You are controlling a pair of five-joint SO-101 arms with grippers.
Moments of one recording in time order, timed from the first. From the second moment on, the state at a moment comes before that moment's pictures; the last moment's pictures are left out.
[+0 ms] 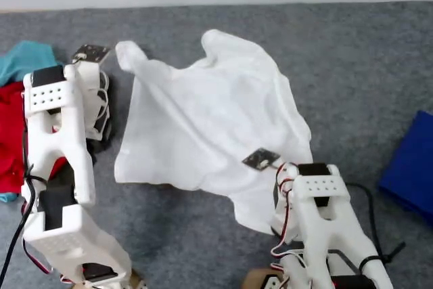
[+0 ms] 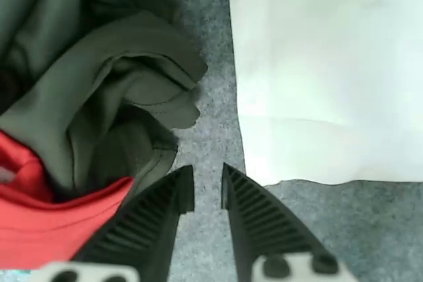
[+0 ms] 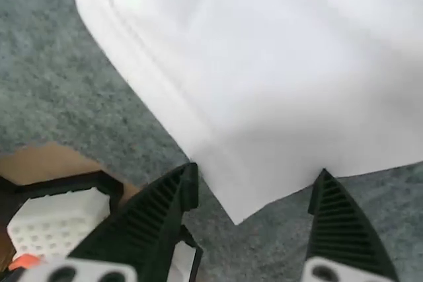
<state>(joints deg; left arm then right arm) -17.3 13.0 -3.0 93.0 -18.0 -5.6 -28.0 63.9 73.3 36.7</state>
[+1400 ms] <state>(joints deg) -17.3 13.0 -2.9 93.0 -18.0 -3.3 -10.4 40.3 76.6 40.1</state>
